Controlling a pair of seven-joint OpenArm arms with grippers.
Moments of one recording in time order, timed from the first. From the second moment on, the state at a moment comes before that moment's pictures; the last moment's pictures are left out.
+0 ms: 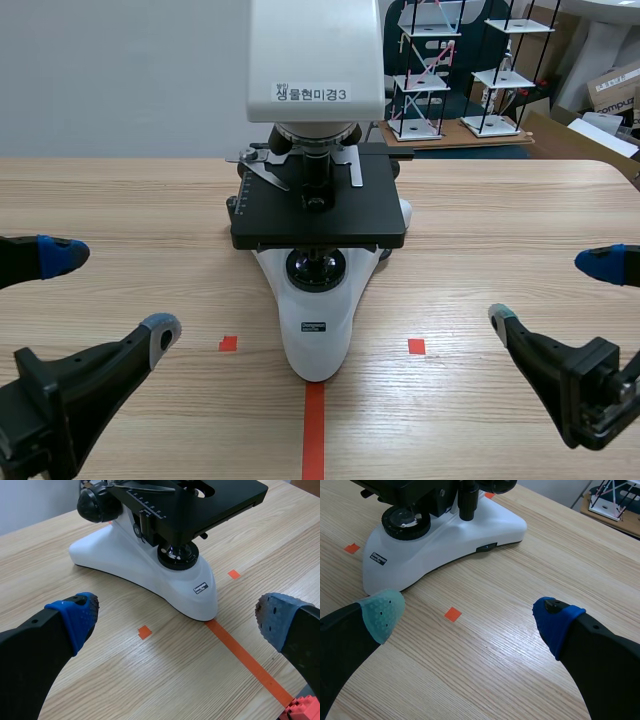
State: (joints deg) left arm 47.8 -32.6 -8.5 120.6 -21.8 -26.6 -4.6; right arm -45.8 31.1 12.3 114.6 14.3 23.8 5.2
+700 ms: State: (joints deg) left arm 47.8 -32.6 -8.5 120.6 -21.8 -26.6 -7.7; right arm -45.8 31.1 12.3 114.6 14.3 23.8 5.2
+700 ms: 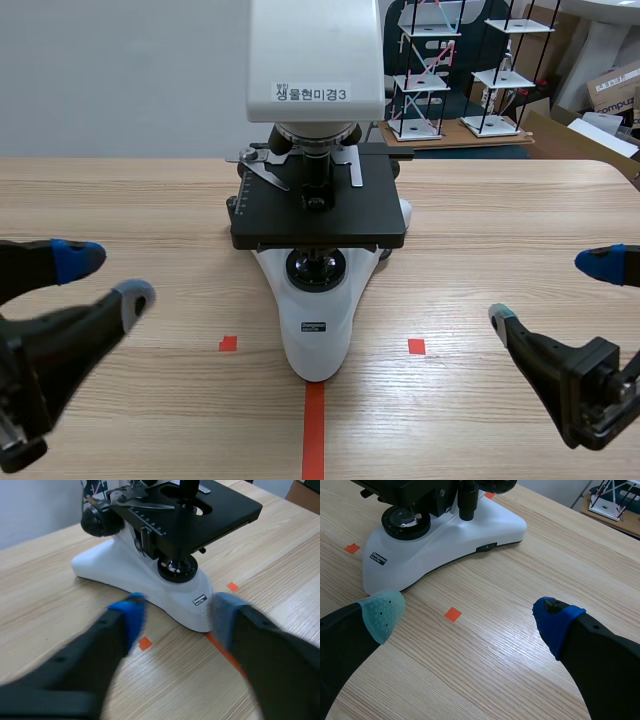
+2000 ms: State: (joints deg) left arm 18.7 -30.1 10.9 109.9 -24.5 -24.9 -1.6; right arm -45.8 31.1 12.3 114.6 14.3 23.8 5.2
